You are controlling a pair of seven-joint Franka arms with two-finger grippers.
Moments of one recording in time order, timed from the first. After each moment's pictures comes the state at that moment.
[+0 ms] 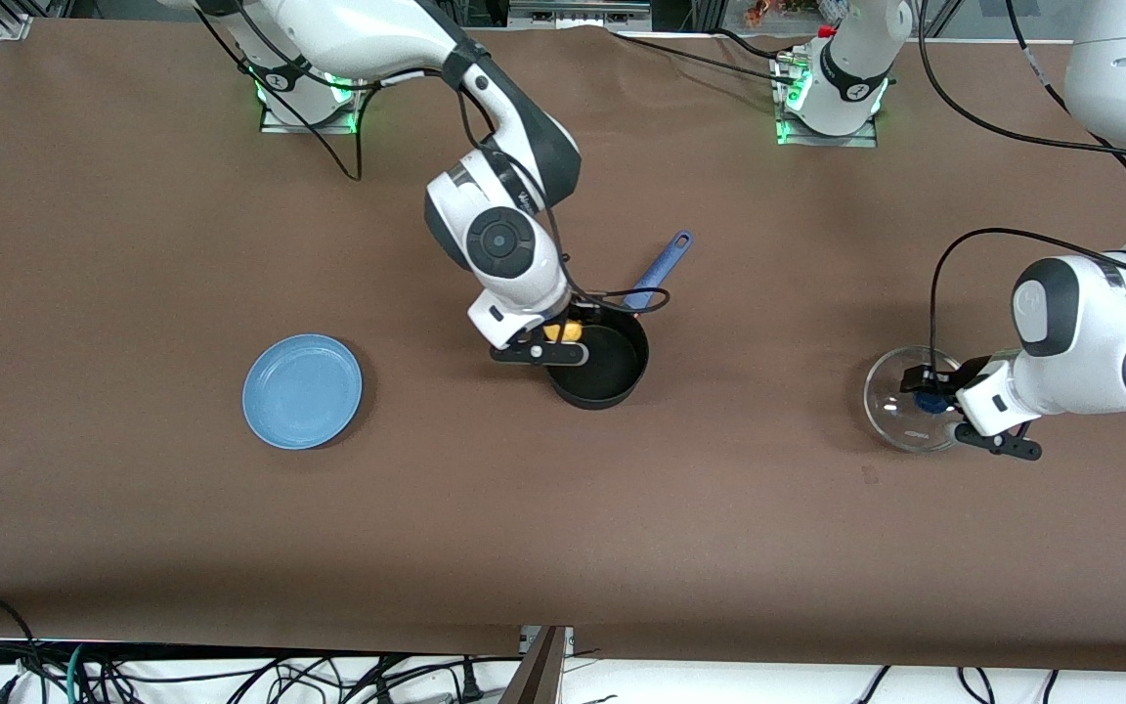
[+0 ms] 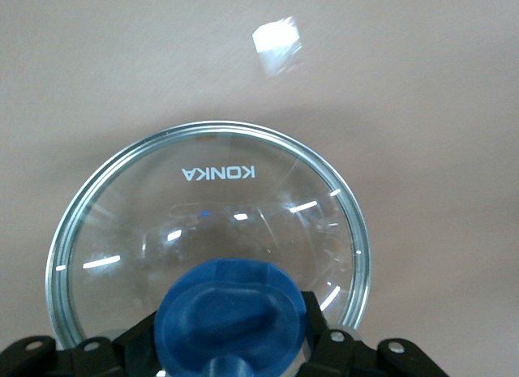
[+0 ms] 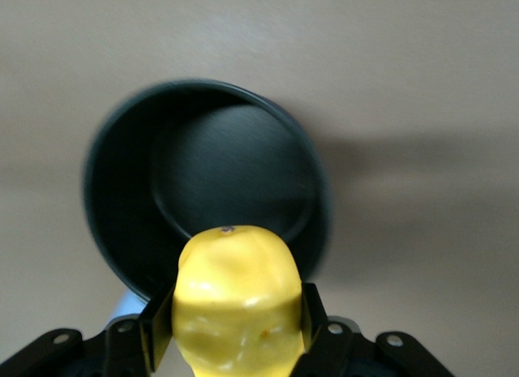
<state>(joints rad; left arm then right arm) 0.22 0.54 -0.09 -1.76 -0.04 2.09 0.35 0.75 0.79 -0.02 -1.23 0.24 2.05 0.74</state>
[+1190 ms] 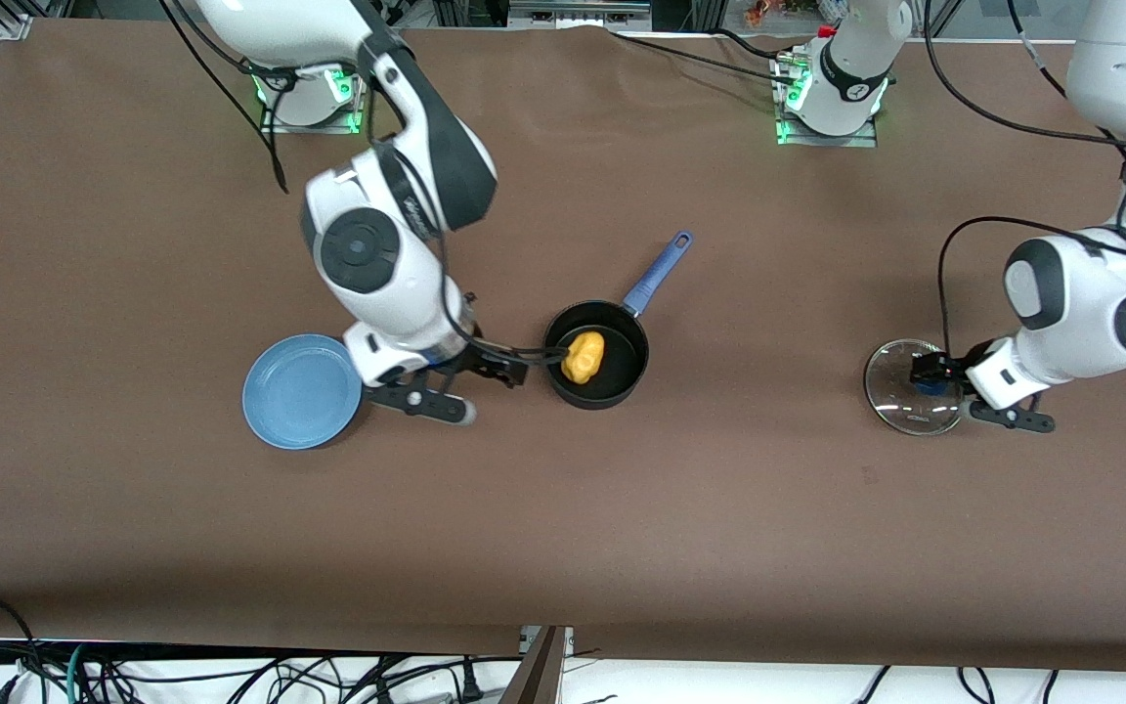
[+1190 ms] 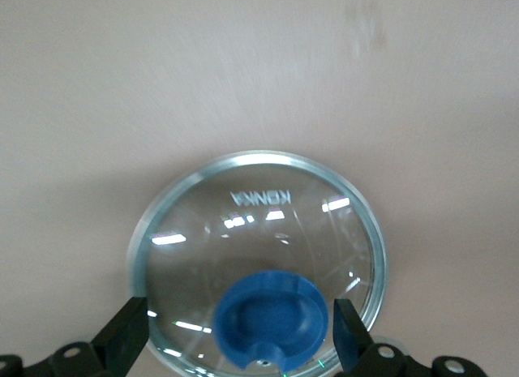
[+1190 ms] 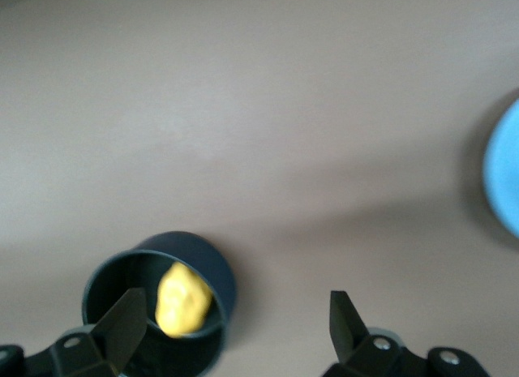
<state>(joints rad) 0.25 0.47 -0.07 -1.90 -0.04 2.30 0.38 0.67 0.62 -0.23 -1.18 0.24 1.86 0.68</state>
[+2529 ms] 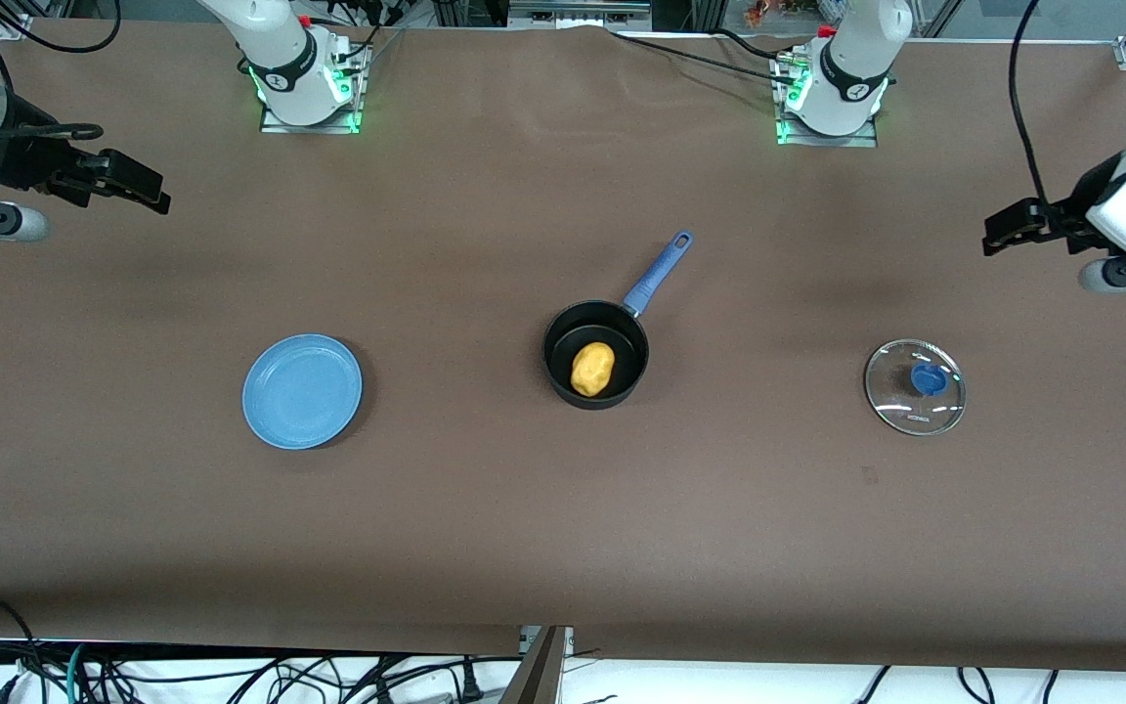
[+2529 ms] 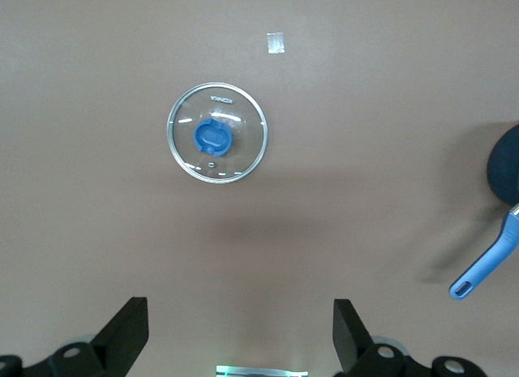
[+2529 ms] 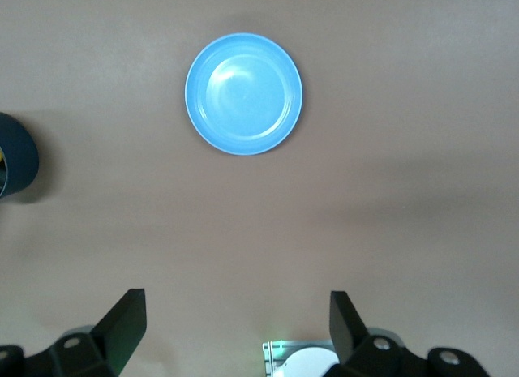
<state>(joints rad) 0.04 0.06 -0.07 -1.59 0.02 1.49 -0.07 0.05 0.00 0.03 -1.57 0.06 1.45 0.18</state>
